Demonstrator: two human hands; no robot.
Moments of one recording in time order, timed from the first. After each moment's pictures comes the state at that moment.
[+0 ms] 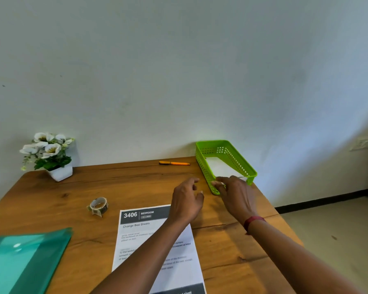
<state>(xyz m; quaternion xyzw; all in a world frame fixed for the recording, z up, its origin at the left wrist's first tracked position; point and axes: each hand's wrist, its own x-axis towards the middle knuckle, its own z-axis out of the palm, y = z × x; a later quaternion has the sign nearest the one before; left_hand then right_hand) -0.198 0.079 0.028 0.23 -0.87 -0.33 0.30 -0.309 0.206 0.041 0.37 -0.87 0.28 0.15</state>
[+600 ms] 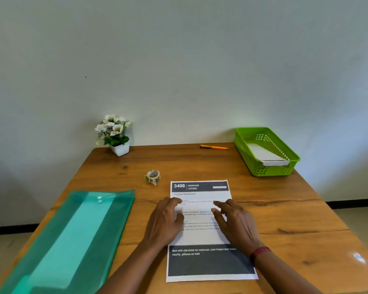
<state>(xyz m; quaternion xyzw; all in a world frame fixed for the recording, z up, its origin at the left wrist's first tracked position) 0.023 0.032 -0.025 0.28 -0.90 -0.20 0.25 -0.141 0.197 -0.023 0.50 -0.81 0.30 0.12</state>
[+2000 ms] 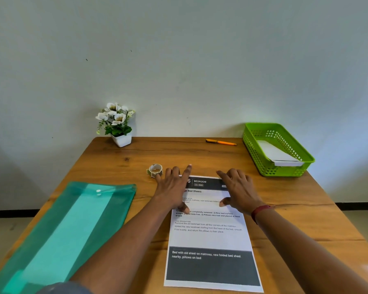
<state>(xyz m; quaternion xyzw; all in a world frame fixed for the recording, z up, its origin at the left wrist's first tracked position) -0.044 -0.029 0.012 0.30 -0.95 -0.02 -0.06 -0.225 0.132 -0.009 0.55 -0.83 0.05 0.05</state>
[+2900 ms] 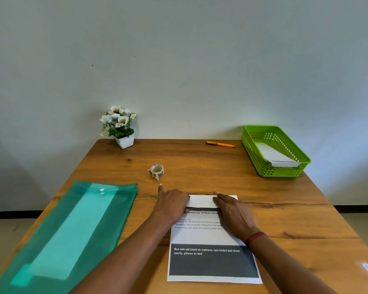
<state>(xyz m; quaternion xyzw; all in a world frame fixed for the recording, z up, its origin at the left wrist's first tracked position) -0.015 0.013 0.011 0.27 -0.96 0.00 -0.05 -0.168 0.166 -0.034 0.57 -0.81 0.11 0.10</state>
